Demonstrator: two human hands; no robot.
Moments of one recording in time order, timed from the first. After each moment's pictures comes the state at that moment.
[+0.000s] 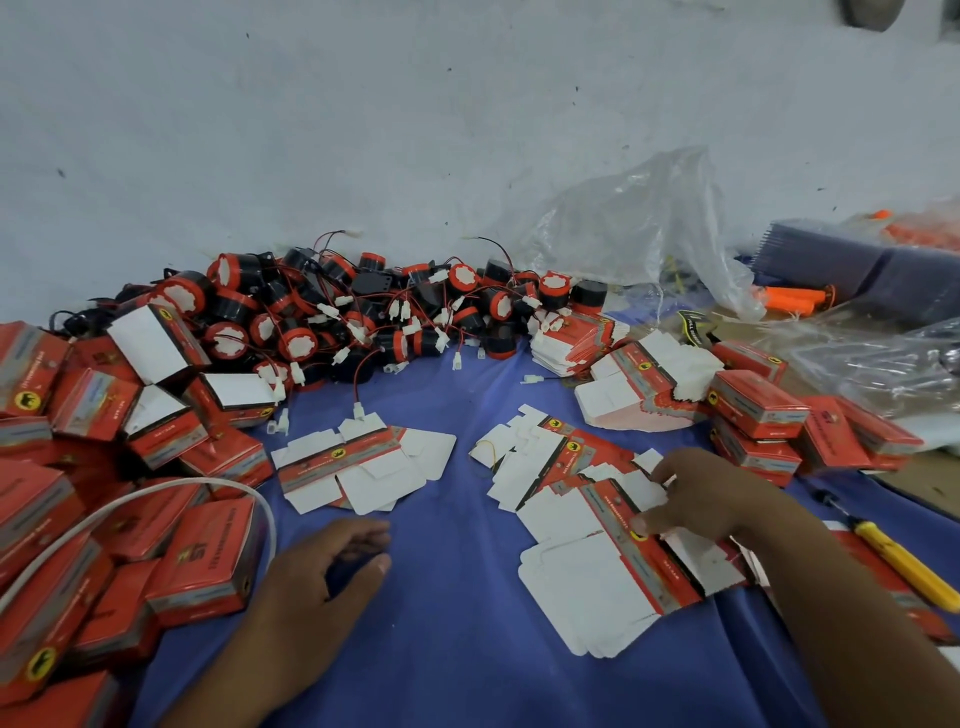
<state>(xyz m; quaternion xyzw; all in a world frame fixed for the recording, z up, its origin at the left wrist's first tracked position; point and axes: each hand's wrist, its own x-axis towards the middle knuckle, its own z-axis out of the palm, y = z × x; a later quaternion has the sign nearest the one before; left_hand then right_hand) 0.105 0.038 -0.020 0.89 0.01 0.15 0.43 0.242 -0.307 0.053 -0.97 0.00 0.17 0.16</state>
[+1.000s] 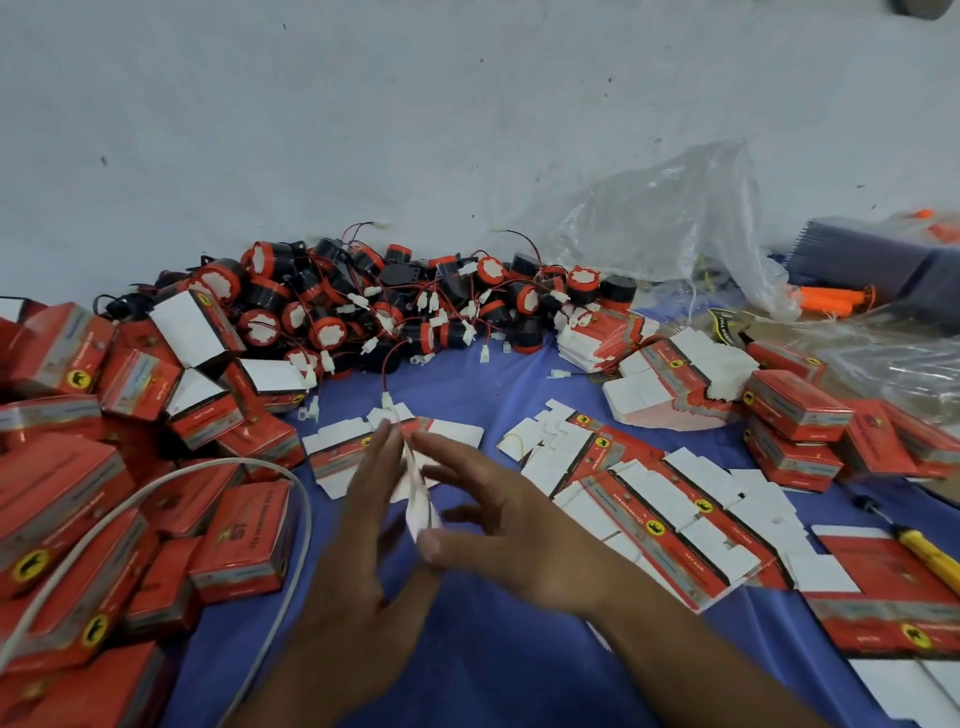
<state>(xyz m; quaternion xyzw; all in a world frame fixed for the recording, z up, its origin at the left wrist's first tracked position) 0.094 0.006 0.000 0.79 -0.14 0.26 0.53 0.169 -0.151 0.033 -0.70 -0.39 0.17 0.57</state>
